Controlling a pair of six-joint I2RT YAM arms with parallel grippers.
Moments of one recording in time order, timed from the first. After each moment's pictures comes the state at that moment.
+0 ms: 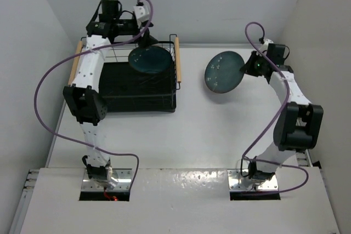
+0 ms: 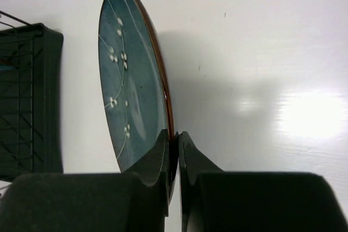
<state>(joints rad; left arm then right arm) -0.09 2.06 2.30 -0.71 0.99 0.71 -0.15 1.69 1.24 -0.27 -0.37 0.22</state>
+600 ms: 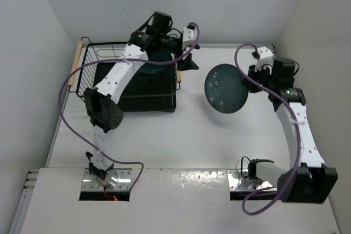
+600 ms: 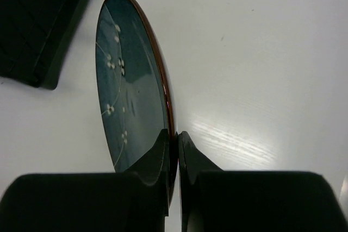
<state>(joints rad) -0.48 2.06 2.26 -0.76 0.94 0.73 -0.08 1.16 1.06 -0.49 -0.38 -0.17</state>
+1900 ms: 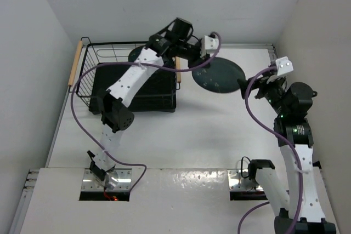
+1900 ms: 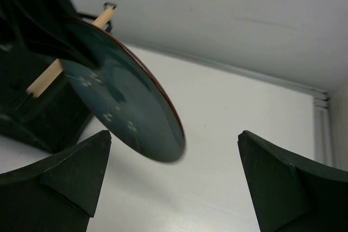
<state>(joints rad) -0.65 2.17 2.41 -0.87 0.72 0.68 -0.06 0.72 0.85 -0.22 -0.42 -0.07</state>
